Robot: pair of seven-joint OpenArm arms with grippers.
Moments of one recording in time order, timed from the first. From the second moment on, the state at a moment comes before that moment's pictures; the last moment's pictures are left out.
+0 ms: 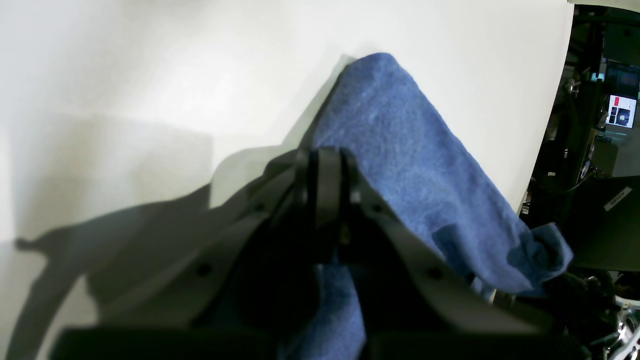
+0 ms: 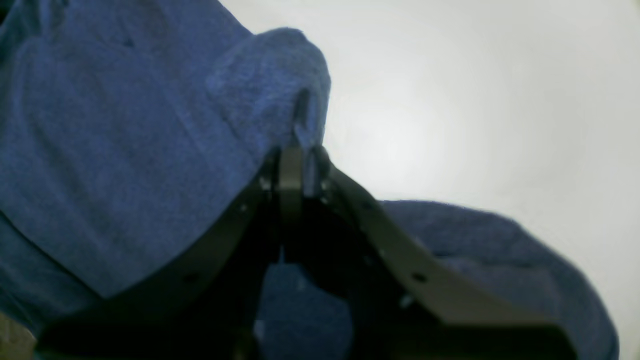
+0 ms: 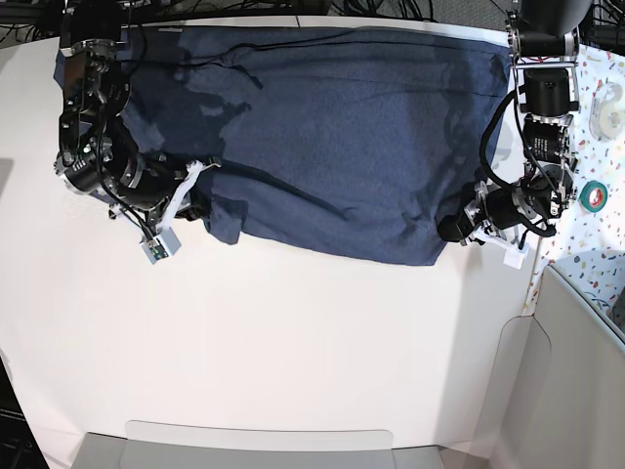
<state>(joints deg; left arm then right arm) -14.7 -24.0 -5.4 54.8 -67.4 -8.1 57.1 1.0 17.2 2.2 109.7 33.9 17.9 -72.4</state>
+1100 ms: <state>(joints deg) -14.9 -24.1 -5.4 53.5 -67.5 -8.1 57.3 16.0 19.7 -6.3 92.3 16.4 29.9 -72.7</state>
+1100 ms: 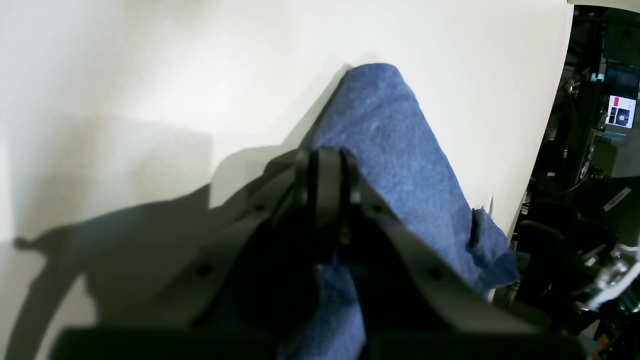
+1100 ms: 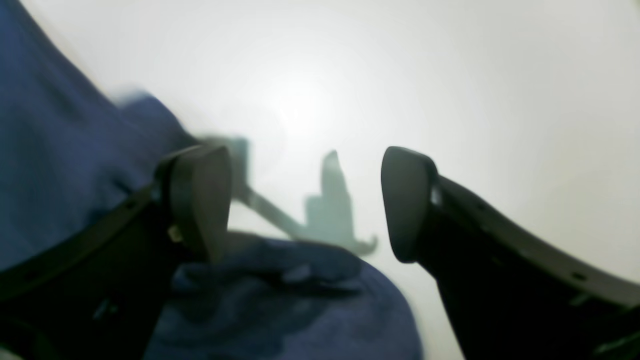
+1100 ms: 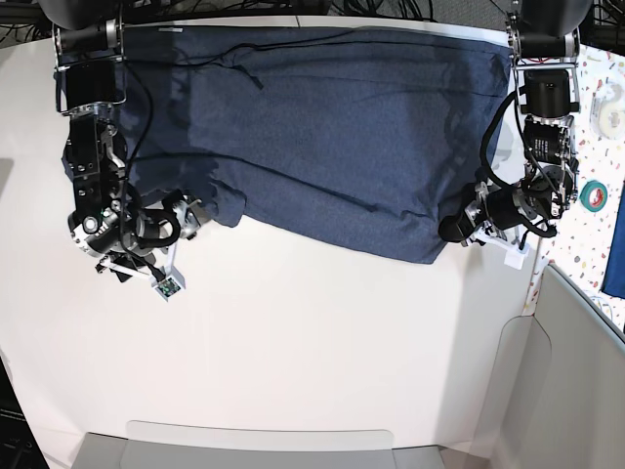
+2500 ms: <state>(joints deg) -15.3 -24.2 -5.4 52.2 -67.4 -7.8 57.6 15.2 30.1 -16.8 94.4 30.4 36.9 -75.2</state>
